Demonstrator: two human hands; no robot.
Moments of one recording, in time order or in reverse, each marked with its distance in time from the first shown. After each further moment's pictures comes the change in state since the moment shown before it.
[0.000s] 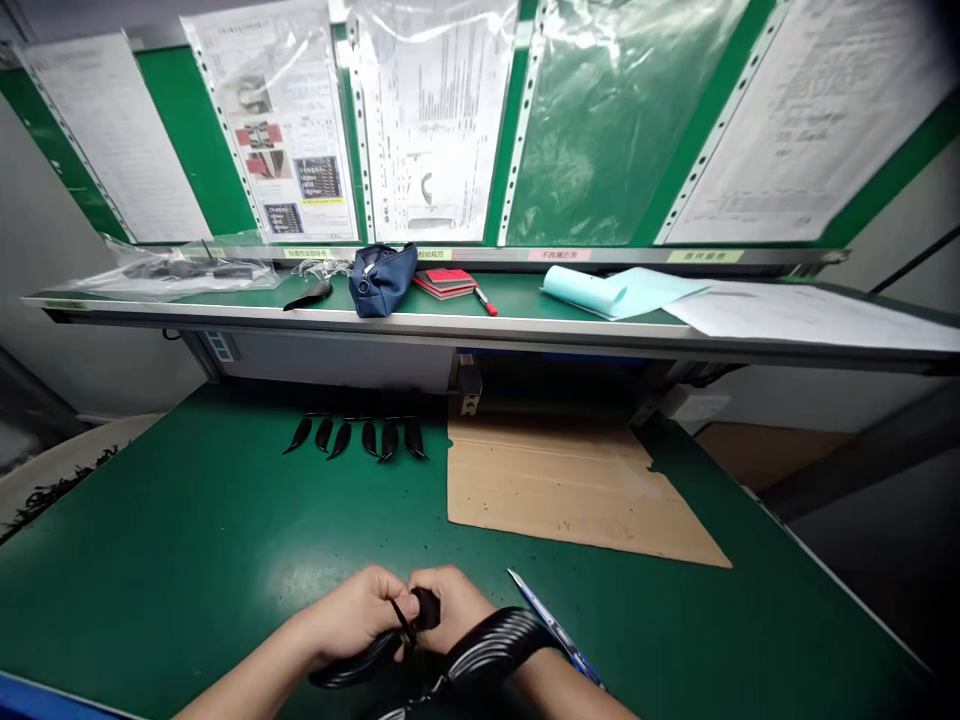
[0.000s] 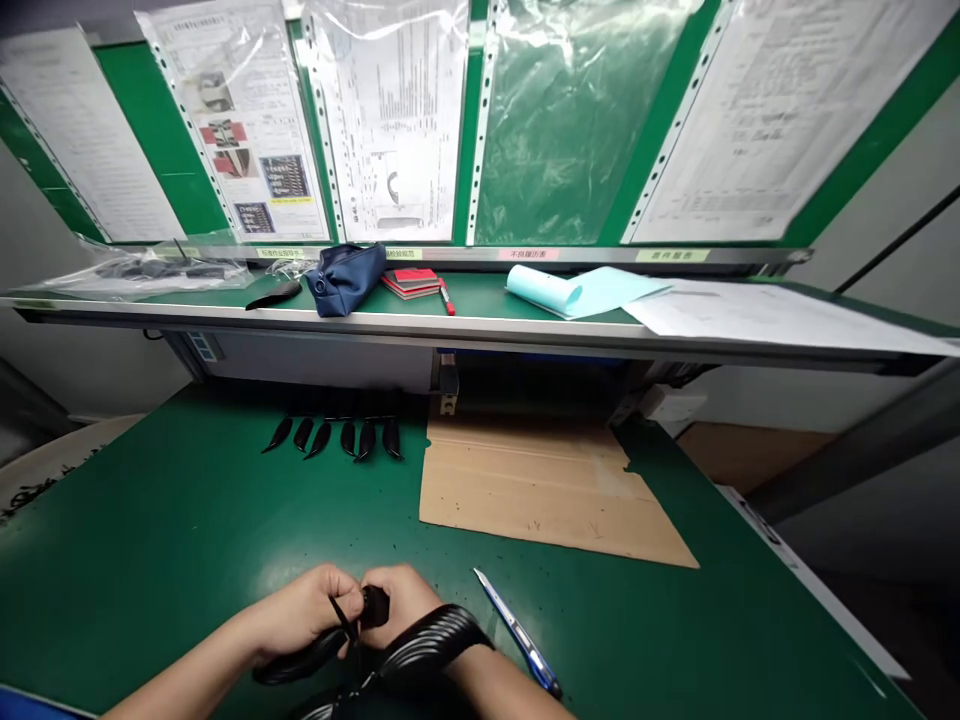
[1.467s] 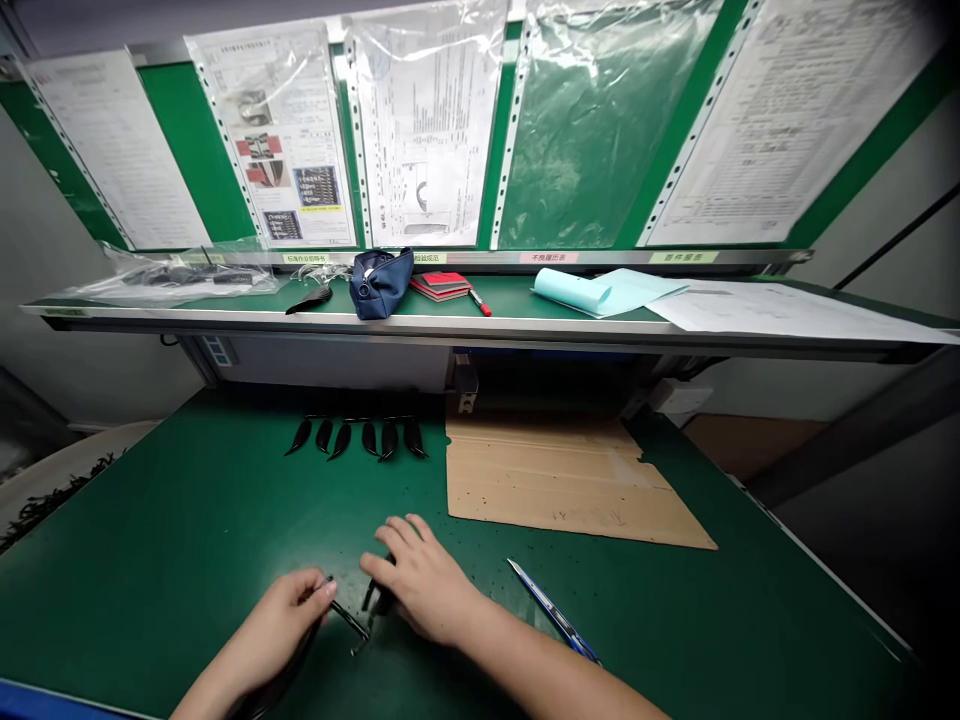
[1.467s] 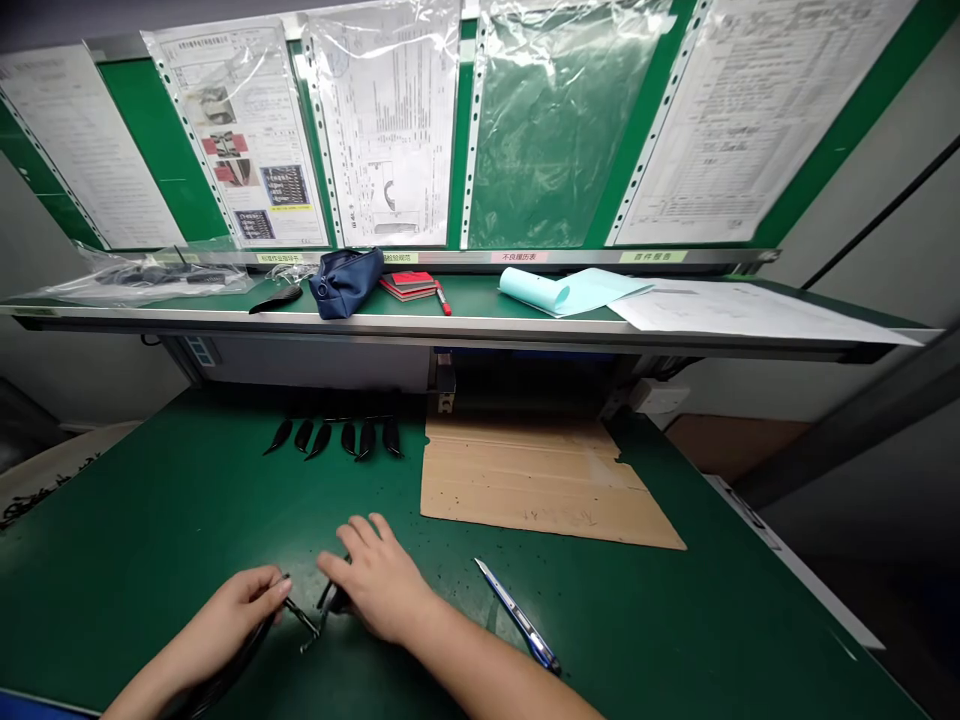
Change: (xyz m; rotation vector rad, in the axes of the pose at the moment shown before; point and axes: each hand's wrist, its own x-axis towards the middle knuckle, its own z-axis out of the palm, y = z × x) left_hand -0.061 -0.058 -0.035 0.053 0.428 -0.096; right_hand 0.028 -0.034 -0.003 -0.295 0.140 -0.146
